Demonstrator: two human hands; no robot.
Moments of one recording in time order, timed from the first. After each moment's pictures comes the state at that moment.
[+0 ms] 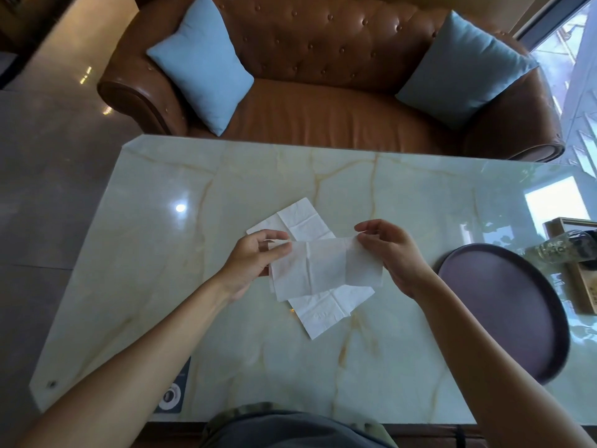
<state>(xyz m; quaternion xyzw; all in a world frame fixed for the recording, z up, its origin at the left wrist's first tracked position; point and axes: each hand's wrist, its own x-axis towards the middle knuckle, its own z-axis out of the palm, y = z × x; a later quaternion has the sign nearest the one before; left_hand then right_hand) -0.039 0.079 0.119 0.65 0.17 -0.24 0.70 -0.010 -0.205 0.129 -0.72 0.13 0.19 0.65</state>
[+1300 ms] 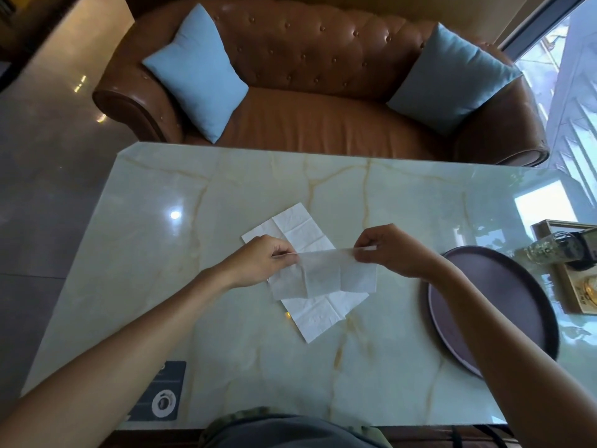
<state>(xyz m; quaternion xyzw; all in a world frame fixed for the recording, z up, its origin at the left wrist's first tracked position) -0.021 0.075 0.133 0.85 -0.09 -0.28 0.43 0.008 -0.222 0.162 -0.90 -0.08 0.26 0.35</state>
